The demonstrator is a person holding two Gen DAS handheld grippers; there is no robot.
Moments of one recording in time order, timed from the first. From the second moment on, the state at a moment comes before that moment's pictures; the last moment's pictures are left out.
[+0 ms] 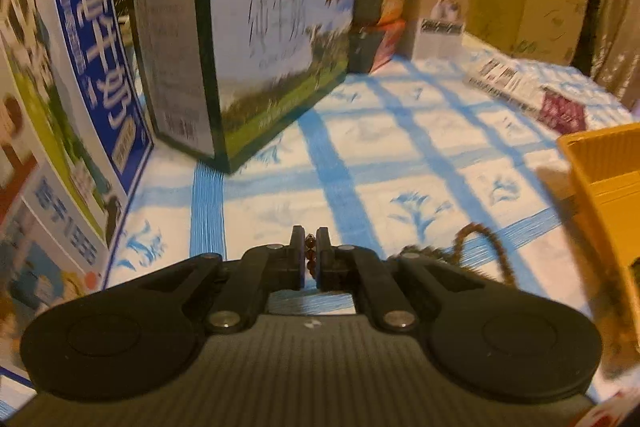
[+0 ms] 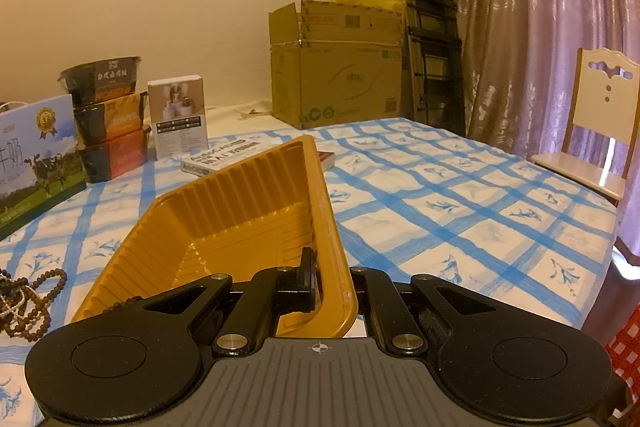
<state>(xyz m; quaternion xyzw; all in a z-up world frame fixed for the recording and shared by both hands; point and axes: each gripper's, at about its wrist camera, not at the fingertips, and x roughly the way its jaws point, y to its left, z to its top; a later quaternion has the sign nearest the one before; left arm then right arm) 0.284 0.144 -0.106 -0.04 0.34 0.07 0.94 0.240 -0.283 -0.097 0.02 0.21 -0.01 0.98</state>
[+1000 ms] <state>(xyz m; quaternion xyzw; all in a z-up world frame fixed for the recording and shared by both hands) 0.260 -0.069 -0.032 -0.08 0.31 -0.23 0.92 0.236 -0.278 -0.092 0.03 0.21 0.00 0.98</state>
